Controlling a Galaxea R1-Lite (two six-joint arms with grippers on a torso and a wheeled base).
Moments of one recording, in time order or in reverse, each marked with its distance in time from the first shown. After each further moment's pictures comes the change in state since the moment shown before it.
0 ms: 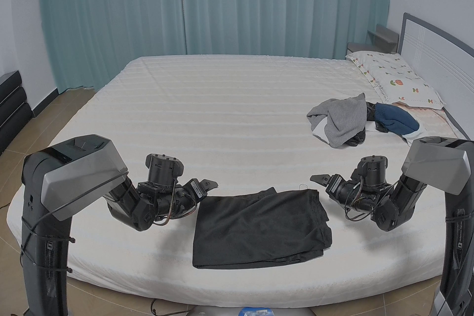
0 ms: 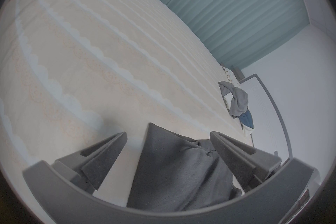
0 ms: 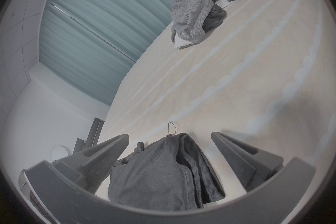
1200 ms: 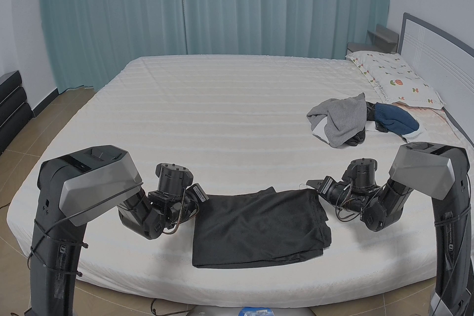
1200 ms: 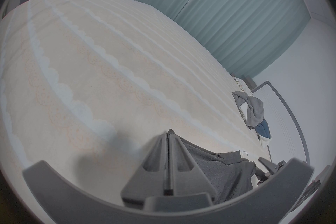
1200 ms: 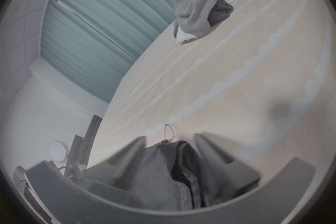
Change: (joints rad) left arm -0.018 0.071 -0.016 -0.078 0.223 -0.011; right arm 0.023 0.107 -0.115 -0.001 -0.006 -0.028
